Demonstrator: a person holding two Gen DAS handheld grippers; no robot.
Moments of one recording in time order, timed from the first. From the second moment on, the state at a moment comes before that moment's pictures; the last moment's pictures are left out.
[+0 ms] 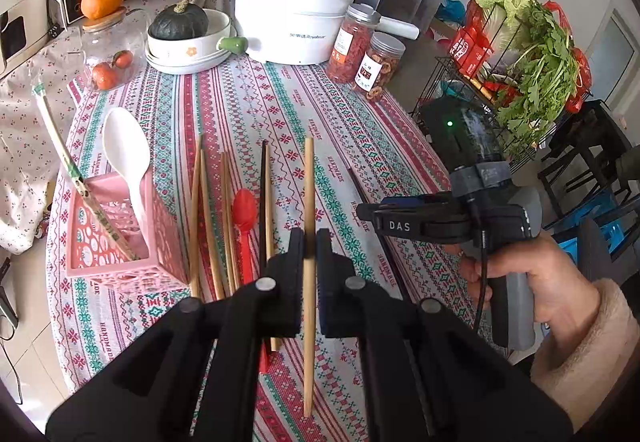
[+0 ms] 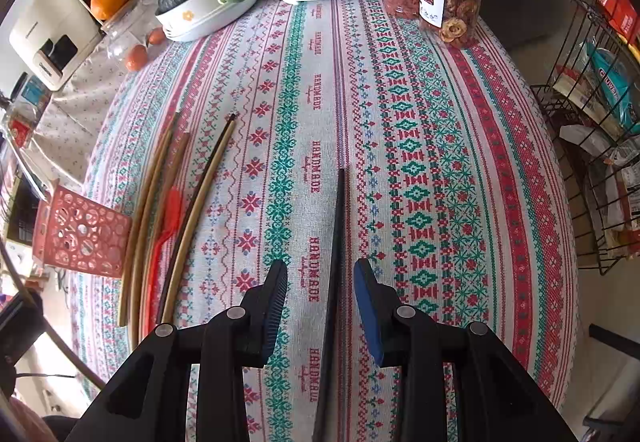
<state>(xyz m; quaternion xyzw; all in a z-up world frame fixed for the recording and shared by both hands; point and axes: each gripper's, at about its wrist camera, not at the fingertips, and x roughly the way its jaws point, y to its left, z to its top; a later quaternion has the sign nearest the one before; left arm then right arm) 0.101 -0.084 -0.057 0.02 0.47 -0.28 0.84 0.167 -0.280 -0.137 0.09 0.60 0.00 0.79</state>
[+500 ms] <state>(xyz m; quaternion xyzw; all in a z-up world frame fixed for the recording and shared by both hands) 0.085 -0.055 -0.051 0.01 0.45 -0.27 0.85 0.149 -0.239 -0.135 0.03 0.59 0.03 0.81</state>
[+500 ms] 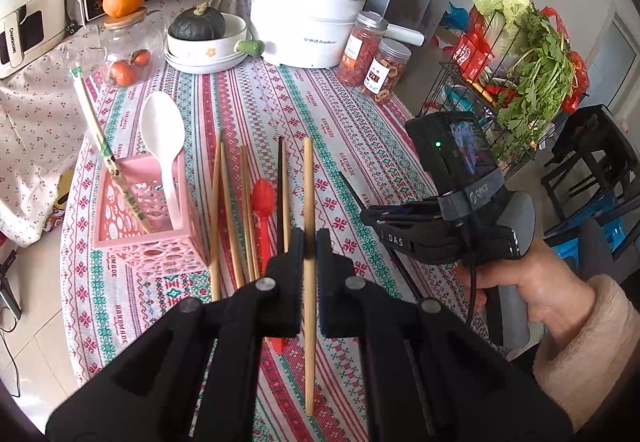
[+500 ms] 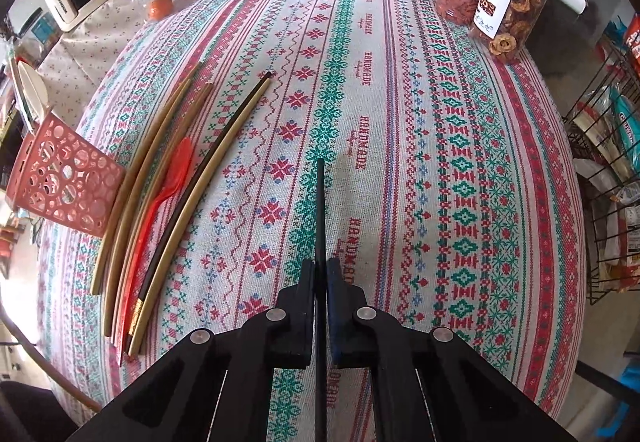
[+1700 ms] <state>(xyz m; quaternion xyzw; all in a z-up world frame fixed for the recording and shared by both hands) 0.085 0.079 0.057 -0.11 0.22 -0.18 0.95 0.079 -0.195 0.072 0.06 0.27 0.13 0.95</state>
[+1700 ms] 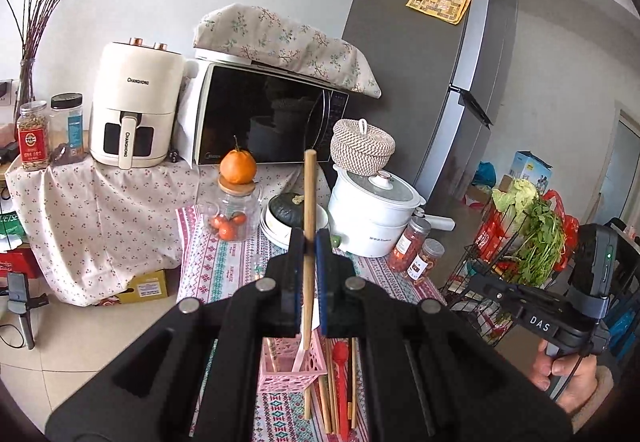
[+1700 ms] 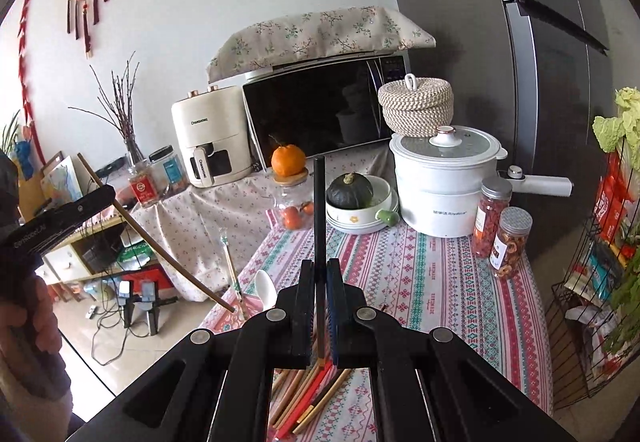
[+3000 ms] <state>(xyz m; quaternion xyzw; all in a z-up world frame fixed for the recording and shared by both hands) 0.124 0.099 -0.027 -0.14 0.42 -0.11 0.89 0.180 -0.061 0.024 -0.03 0.42 0.16 0.89</state>
